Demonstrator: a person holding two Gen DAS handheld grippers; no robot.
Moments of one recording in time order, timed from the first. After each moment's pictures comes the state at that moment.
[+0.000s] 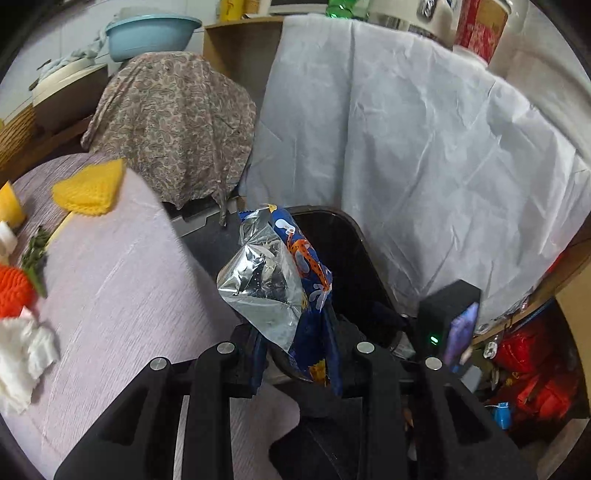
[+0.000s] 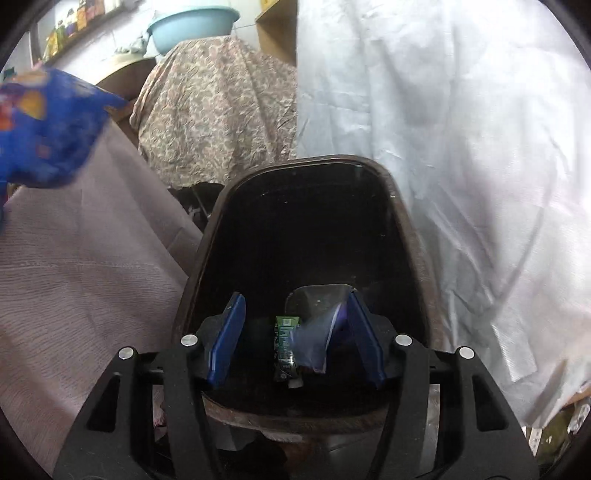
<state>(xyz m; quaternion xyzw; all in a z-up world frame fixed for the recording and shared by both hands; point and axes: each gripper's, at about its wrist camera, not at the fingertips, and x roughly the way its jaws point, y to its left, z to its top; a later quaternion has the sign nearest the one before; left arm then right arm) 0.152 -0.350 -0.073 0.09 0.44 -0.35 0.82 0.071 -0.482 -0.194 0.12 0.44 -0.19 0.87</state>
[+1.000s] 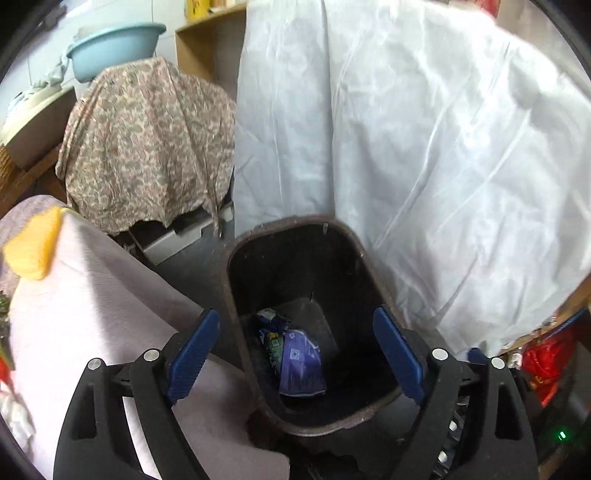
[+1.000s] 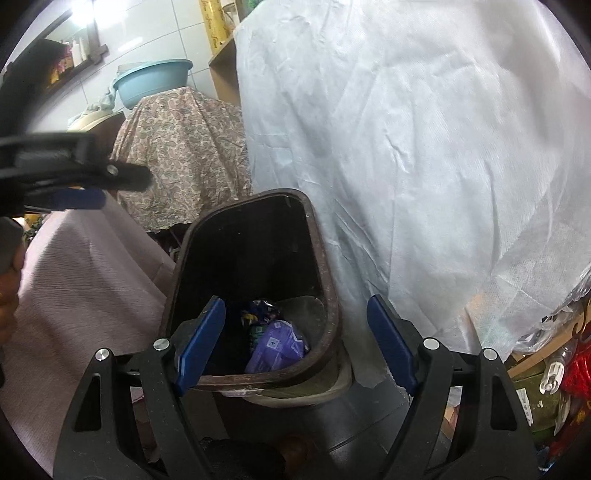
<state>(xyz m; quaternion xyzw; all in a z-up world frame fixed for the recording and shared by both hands) 0.176 -0.415 -0.089 0.14 0.43 -0.35 0.82 -0.010 -0.506 -0.142 0.16 0.37 -0.25 0.88</state>
